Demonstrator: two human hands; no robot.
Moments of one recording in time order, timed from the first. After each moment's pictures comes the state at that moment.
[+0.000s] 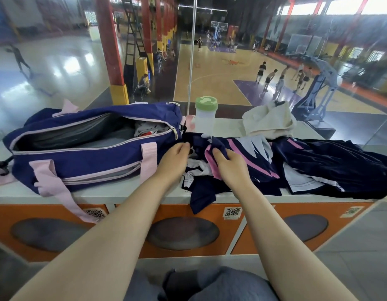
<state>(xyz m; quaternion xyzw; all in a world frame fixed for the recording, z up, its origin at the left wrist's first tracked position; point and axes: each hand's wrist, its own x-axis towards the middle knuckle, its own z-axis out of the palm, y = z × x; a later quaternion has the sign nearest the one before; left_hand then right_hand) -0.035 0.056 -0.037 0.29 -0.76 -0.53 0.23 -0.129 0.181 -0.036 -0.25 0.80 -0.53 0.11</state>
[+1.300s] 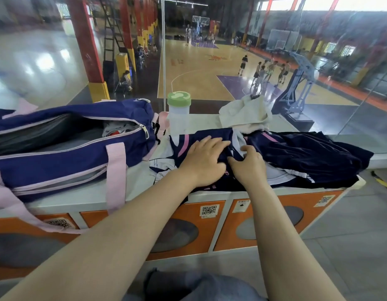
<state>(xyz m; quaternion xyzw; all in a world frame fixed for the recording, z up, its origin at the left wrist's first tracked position) -0.116 0.133 -0.028 0.07 -0.97 -0.23 0.09 -0.196 0.251 -0.044 -0.15 0.91 -0.39 0.01</state>
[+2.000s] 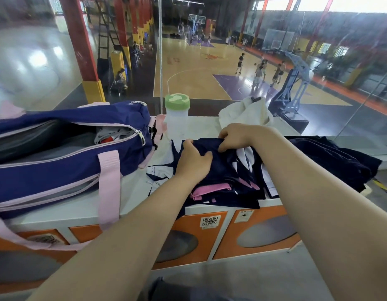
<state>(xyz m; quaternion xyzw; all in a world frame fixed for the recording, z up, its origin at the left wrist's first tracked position) -0.138 0.112 -0.042 0.30 -0.78 -0.52 0.19 -0.268 0.189 0.037 -0.39 0.90 0.00 0.18</state>
